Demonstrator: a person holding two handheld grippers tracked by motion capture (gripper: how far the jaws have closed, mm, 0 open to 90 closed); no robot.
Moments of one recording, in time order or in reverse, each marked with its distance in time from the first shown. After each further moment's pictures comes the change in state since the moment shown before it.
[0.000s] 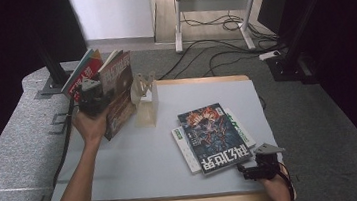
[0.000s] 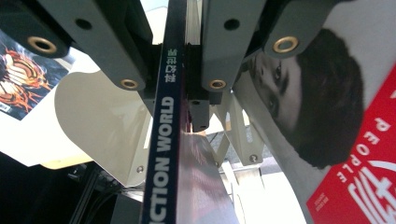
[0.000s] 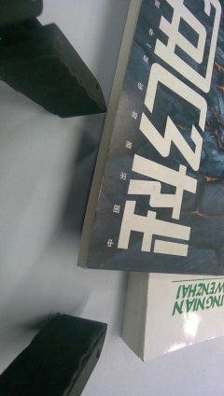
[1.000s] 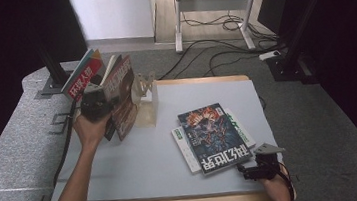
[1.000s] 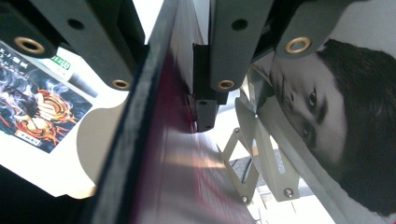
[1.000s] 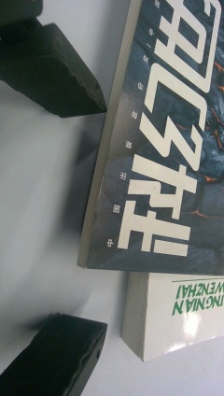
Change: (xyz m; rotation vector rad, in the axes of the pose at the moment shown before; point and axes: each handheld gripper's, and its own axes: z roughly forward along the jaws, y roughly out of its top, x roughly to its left) left arm 0.001 -0.008 0.001 0.106 -0.105 0.014; right arm 0.000 0.000 0.000 0.000 0.000 0.000
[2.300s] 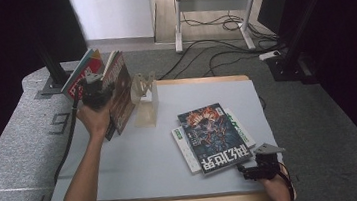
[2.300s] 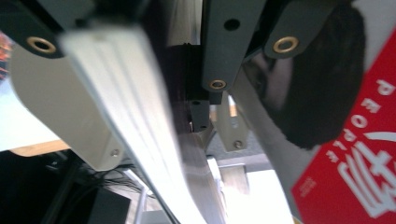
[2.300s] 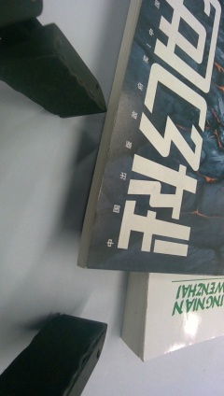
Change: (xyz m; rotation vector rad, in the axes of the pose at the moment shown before) left arm 0.007 0.021 0.019 -0.128 0.178 -0.045; right arm 0.000 0.000 0.000 0.000 0.000 0.001
